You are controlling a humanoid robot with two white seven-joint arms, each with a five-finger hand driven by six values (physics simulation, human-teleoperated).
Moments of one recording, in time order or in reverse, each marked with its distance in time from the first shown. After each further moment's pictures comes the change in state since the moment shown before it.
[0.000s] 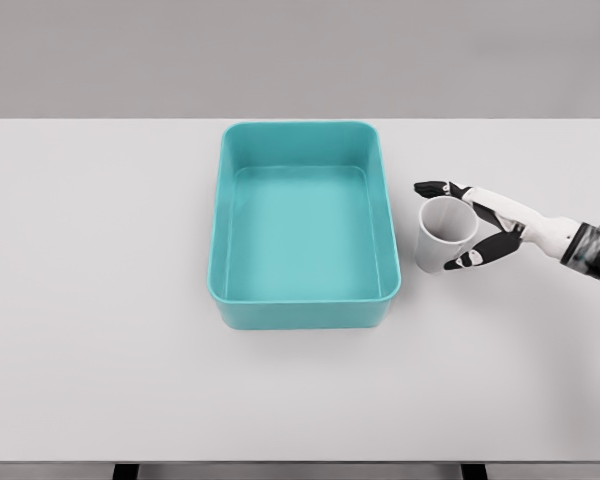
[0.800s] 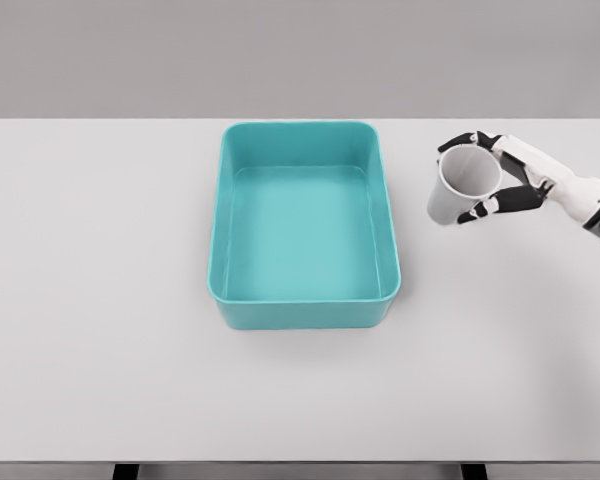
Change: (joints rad) left arm 0.000 0.000 0.000 0.000 0.000 0.000 0.000; right arm 0.000 0.011 -0.193 -0.053 0.002 -0.007 0.000
